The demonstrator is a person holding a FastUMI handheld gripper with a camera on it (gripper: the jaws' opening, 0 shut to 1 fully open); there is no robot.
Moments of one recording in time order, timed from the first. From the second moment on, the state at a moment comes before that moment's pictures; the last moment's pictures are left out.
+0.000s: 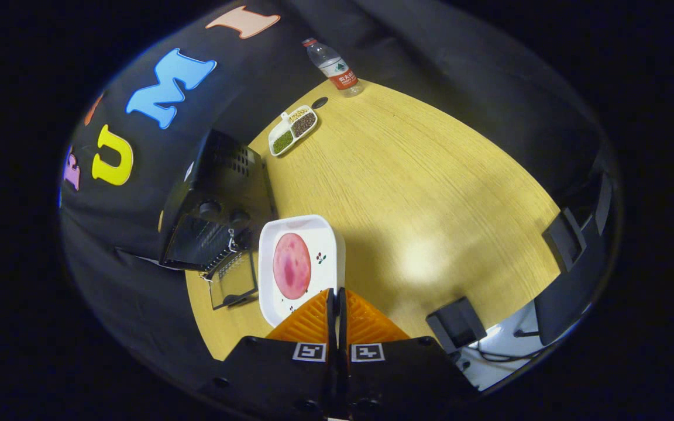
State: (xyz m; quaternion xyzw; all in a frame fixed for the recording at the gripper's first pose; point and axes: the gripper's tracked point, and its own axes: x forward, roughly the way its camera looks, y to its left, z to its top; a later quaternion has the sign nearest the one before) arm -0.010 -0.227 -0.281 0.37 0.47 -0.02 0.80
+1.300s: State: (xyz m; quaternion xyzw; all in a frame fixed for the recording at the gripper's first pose) arm 0.031 0.006 -0.229 0.43 0.45 0.06 0.78
